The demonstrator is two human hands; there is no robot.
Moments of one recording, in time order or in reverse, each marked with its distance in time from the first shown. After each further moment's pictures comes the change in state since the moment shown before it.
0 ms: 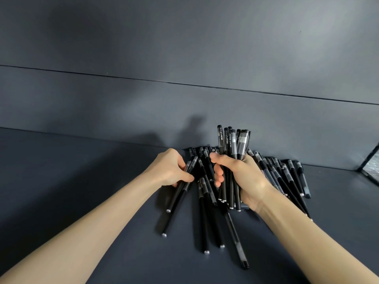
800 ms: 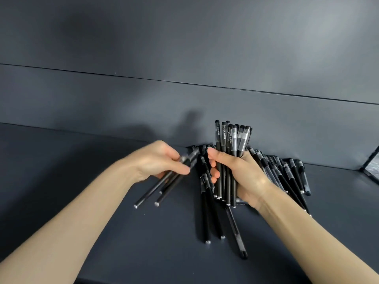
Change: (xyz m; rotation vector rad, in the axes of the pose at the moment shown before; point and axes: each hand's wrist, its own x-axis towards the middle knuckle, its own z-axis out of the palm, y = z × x) left_hand -0.036 0.003 -0.038 -0.256 -0.160 0.024; right_hand -0.011 -0.007 0.009 0.056 -0.124 -0.003
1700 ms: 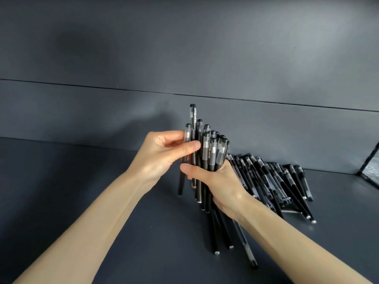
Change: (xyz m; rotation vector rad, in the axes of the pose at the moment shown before) left_hand -0.021 0.024 -0.001 -0.428 0.247 0.514; right_hand 0.003 0.008 0.043 -0.104 -0.072 -0.244
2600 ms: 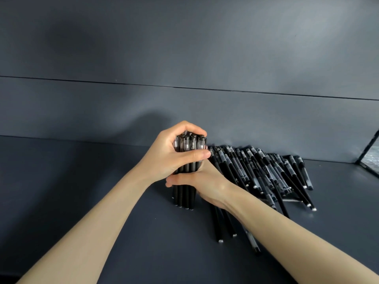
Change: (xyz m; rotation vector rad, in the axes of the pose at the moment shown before) left_hand -0.001 -0.011 -0.003 0.236 -0.114 0.130; right_hand 0.016 0.025 0.015 -0.168 -0.165 0.124
